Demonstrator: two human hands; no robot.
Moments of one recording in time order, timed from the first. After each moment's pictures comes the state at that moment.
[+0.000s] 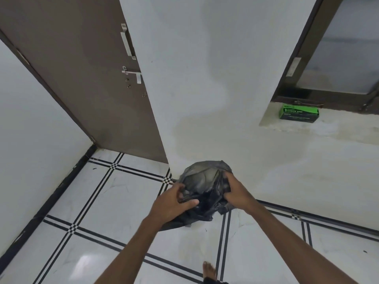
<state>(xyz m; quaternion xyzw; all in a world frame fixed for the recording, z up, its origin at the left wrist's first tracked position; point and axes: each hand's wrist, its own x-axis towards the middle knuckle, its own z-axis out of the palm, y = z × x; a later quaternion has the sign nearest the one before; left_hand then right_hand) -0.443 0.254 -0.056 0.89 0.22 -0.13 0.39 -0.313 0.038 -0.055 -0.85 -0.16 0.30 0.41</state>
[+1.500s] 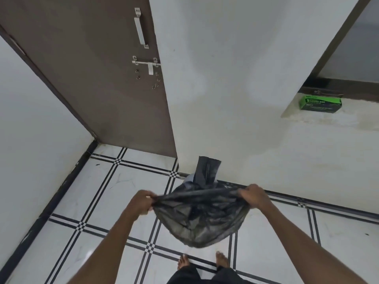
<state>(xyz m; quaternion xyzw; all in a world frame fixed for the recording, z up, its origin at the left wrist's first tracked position) -0.495 0.429 -0.095 0.76 0.42 -0.20 0.46 -0.334 0.084 -0.108 -0.92 0.02 0.32 0.21</state>
